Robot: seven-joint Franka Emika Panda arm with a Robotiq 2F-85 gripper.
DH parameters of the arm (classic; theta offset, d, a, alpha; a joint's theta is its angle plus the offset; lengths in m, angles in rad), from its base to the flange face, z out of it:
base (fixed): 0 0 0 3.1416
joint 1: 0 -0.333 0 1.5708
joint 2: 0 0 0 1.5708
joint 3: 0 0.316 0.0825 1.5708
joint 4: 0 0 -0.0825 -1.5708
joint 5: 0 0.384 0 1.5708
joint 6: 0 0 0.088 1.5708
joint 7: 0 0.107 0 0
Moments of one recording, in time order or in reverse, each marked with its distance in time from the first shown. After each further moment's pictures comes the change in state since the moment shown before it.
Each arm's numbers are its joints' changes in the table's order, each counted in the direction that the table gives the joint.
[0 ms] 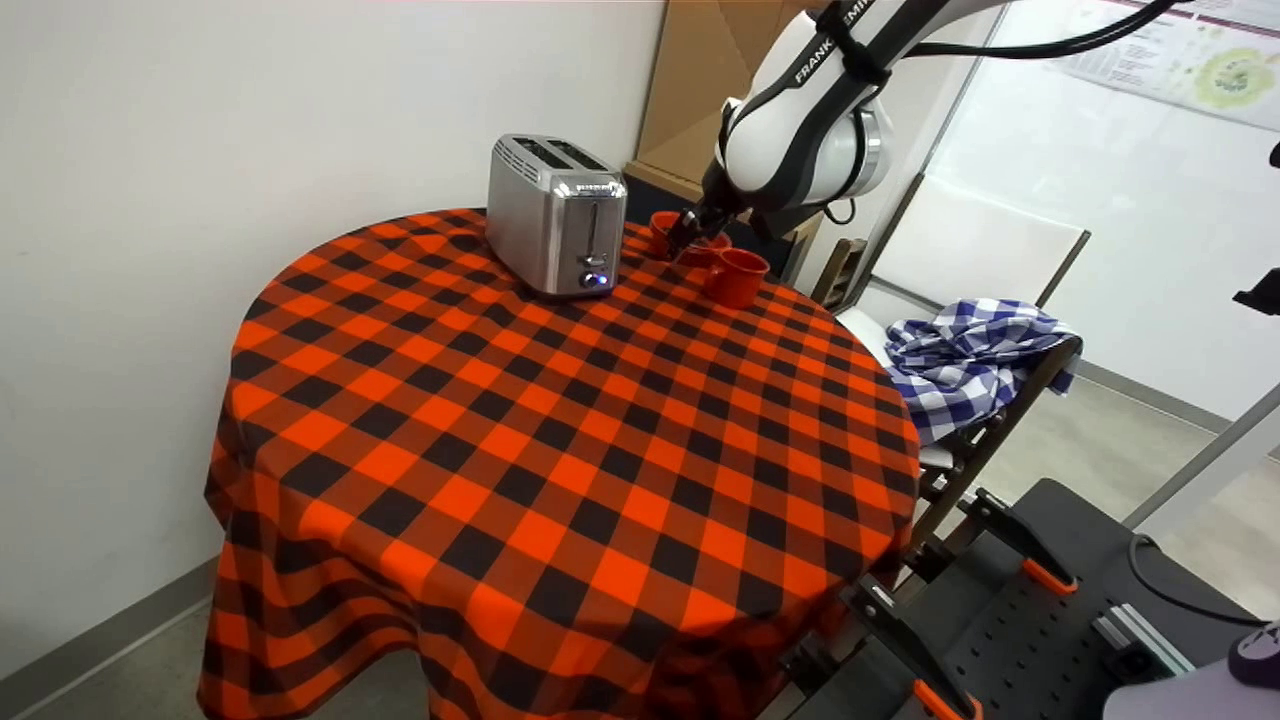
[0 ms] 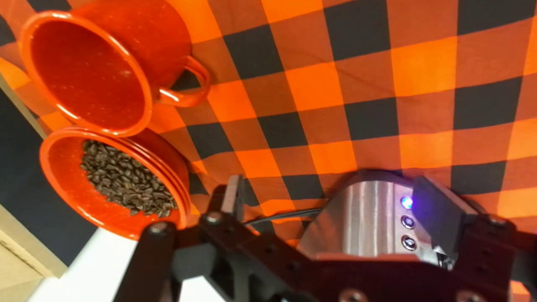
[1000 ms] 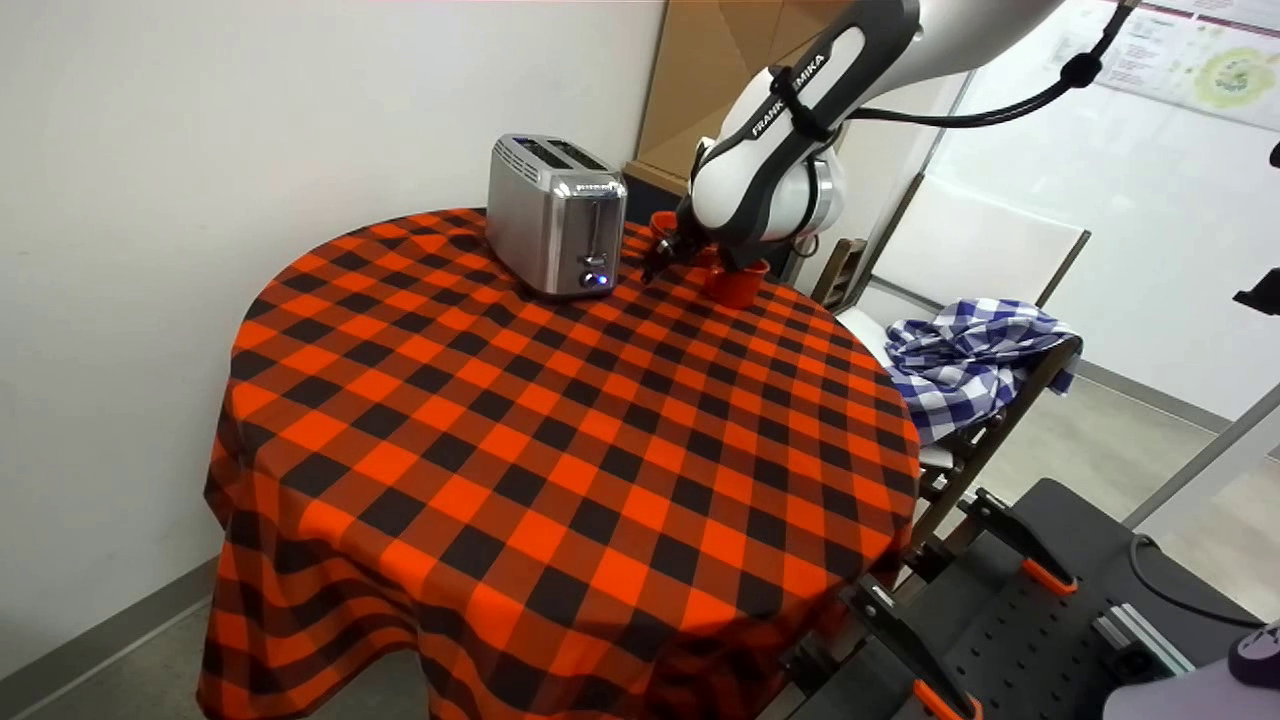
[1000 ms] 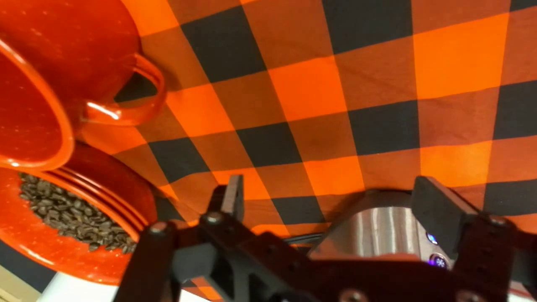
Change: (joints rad) arm 0.067 0.196 0.077 0.191 0.000 0.000 0.001
